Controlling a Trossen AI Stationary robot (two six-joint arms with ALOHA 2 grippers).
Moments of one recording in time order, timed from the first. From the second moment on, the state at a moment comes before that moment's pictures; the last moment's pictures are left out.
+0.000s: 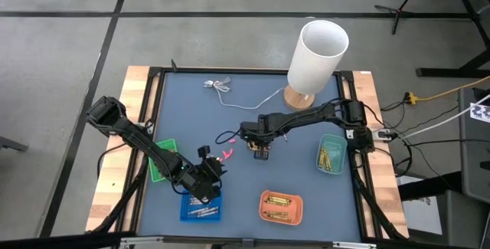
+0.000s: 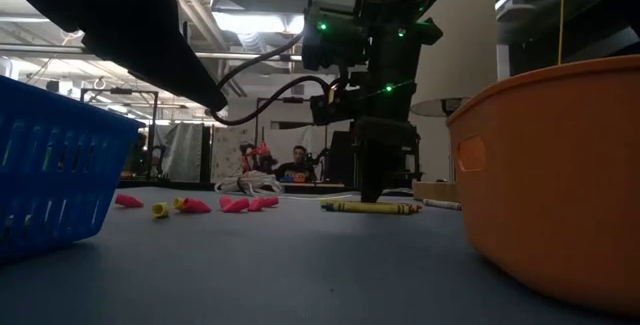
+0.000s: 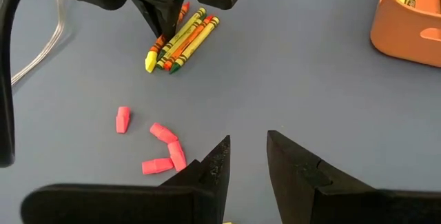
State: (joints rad) left arm -0.58 1.62 0.88 -0.21 -0.69 -0.63; right arm 0.00 2.07 1.43 -0.73 0.11 0.07
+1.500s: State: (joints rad) left arm -0.90 1.27 0.88 -0.33 -0.95 -0.76; right arm 0.01 2.06 1.58 0.23 -0.29 0.10
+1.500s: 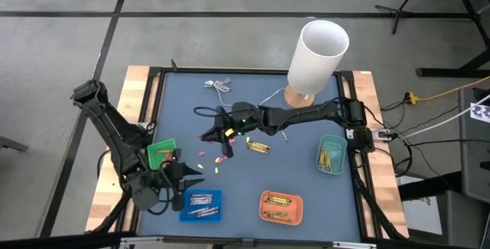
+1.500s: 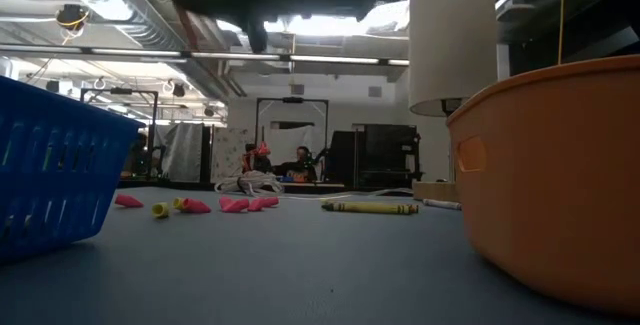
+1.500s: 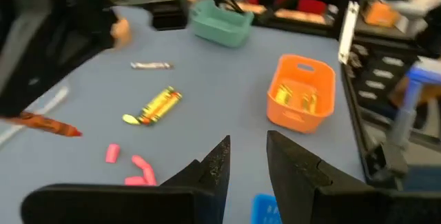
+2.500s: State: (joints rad) left arm -0.90 1.27 0.88 -0.33 -1.14 -0.75; right arm 0.12 2.06 1.58 0.51 -0.39 0.04
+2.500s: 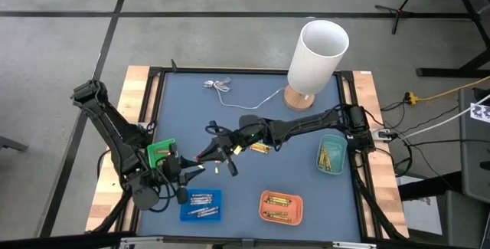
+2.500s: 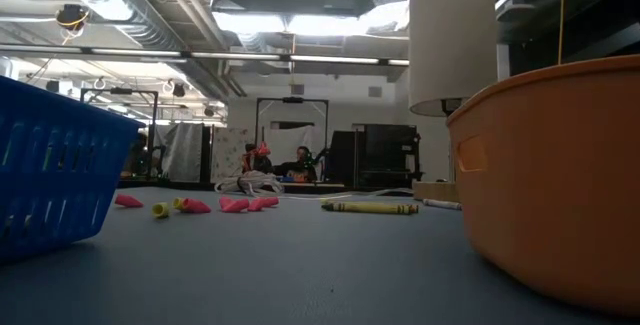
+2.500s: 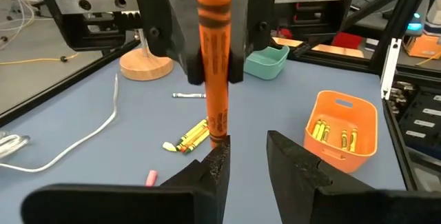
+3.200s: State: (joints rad) left arm -0.87 1.27 0.88 -0.39 -1.03 -0.75; right arm 0.12 2.06 1.58 0.41 -0.46 0.04
